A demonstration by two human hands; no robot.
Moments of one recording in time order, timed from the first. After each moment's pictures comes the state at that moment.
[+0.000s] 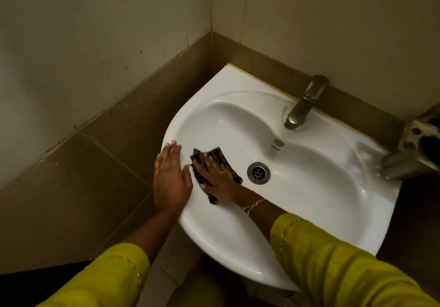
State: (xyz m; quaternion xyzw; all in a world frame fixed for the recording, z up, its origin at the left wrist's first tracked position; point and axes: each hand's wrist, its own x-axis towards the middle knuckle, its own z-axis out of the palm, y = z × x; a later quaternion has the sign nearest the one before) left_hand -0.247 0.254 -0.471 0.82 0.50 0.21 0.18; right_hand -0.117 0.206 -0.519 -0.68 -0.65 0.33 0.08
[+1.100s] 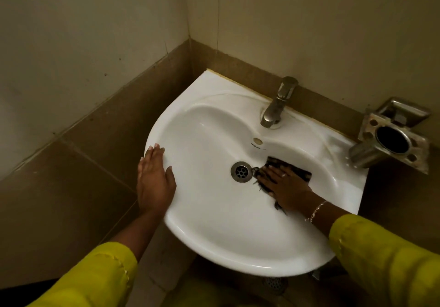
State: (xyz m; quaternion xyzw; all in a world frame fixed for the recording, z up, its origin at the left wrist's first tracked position) left_hand -0.247 0.254 -0.474 0.82 0.50 0.22 0.18; right_hand 0.017 0.078 -0.520 -0.71 -0.67 0.07 -0.23
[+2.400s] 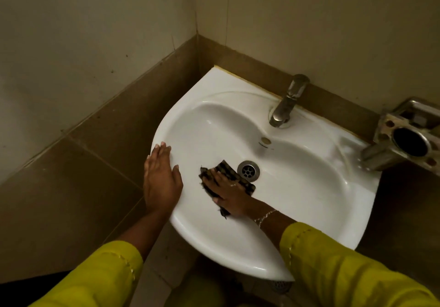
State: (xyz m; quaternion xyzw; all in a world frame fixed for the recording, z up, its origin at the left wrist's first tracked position) left_hand -0.245 0.253 -0.470 0.82 0.50 0.20 0.18; right_hand -0.093 0.158 -0.544 -0.67 -0.68 0.29 0.01
